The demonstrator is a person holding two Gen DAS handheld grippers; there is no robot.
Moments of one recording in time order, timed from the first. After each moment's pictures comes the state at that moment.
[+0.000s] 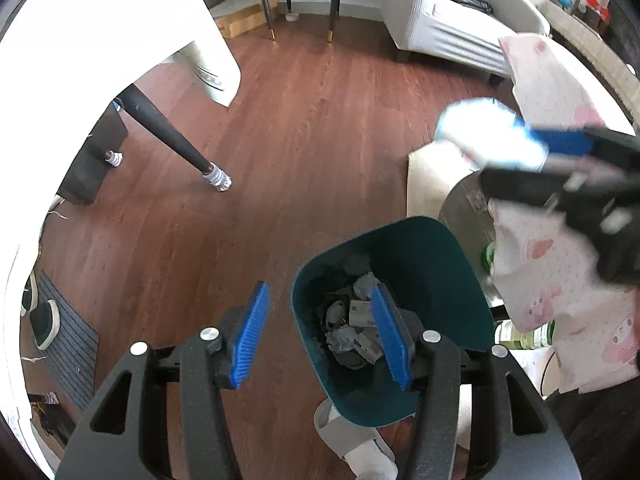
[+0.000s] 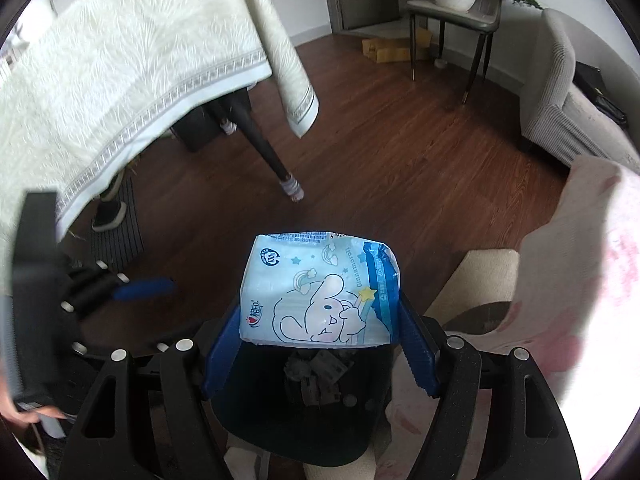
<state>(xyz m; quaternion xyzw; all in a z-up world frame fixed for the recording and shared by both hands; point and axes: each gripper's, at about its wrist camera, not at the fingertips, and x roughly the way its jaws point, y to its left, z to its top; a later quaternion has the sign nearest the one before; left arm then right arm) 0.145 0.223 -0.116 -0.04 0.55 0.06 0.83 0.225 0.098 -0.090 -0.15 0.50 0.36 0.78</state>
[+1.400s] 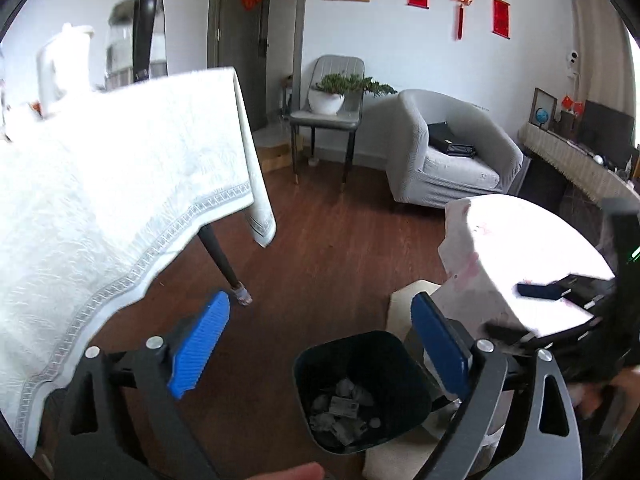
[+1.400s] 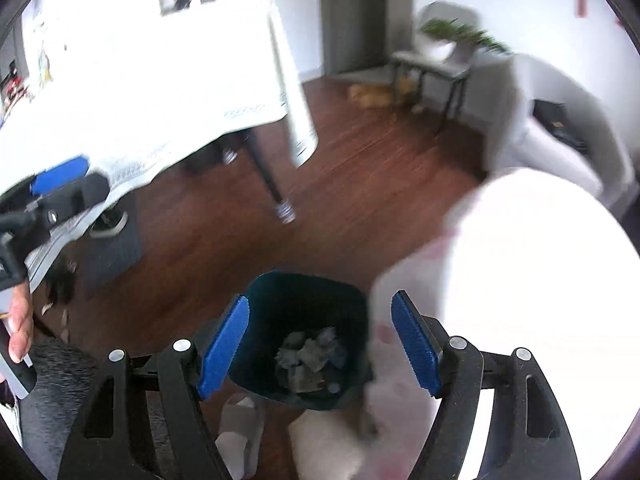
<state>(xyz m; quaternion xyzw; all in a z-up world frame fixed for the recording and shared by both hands) 0.022 0.182 0.040 -0.05 0.30 0.11 0.95 0.110 -0.009 0.008 -0.13 0.39 0.33 0.85</state>
